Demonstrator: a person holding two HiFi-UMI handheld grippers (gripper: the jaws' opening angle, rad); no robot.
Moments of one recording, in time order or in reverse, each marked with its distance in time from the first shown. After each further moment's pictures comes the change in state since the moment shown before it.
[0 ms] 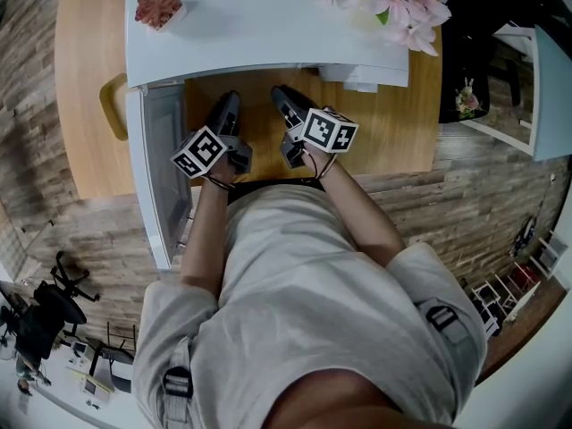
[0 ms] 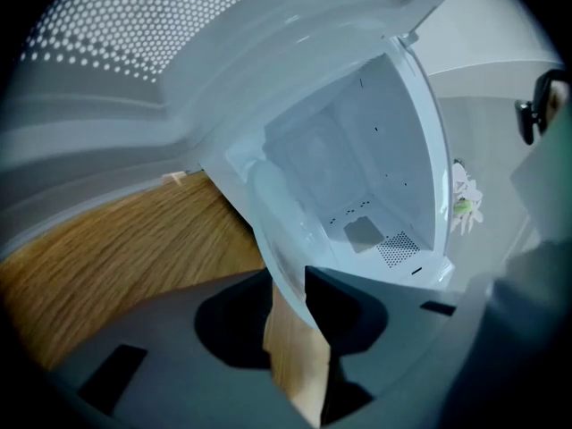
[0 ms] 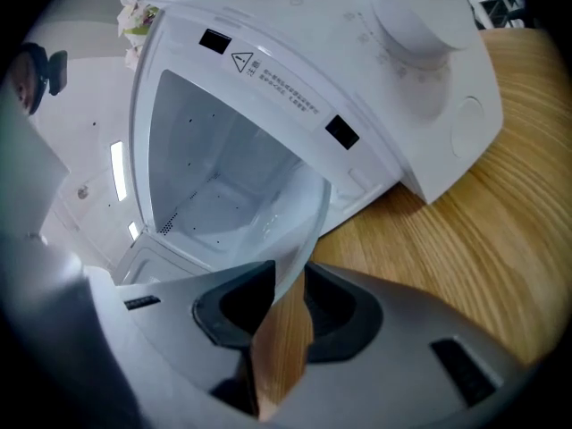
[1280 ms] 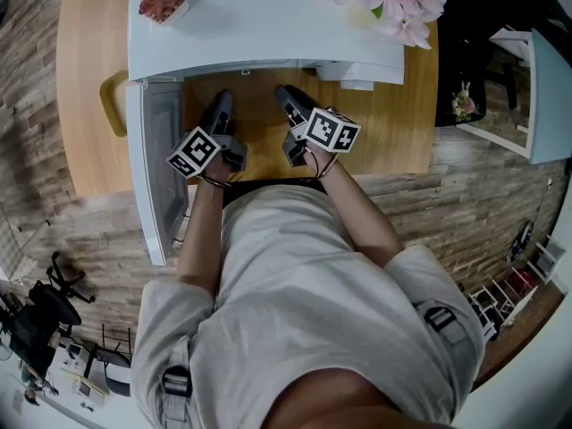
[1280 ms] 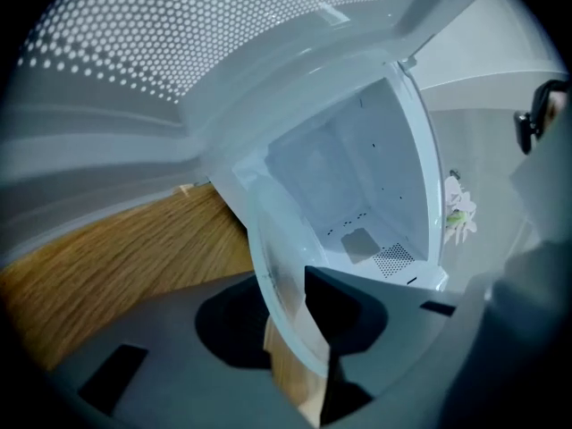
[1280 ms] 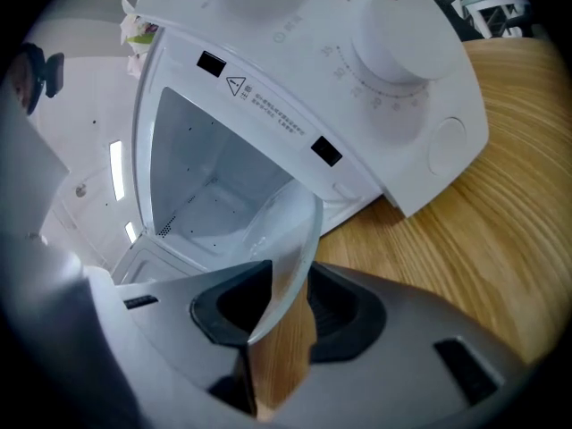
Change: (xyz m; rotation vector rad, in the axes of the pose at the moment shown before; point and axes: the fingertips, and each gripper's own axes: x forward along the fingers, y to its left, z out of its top) left arm -0.007 0.002 0.011 -0.016 -0.065 -0.025; right arm -0.011 -0.011 0.008 -0.008 -0.028 -0.022
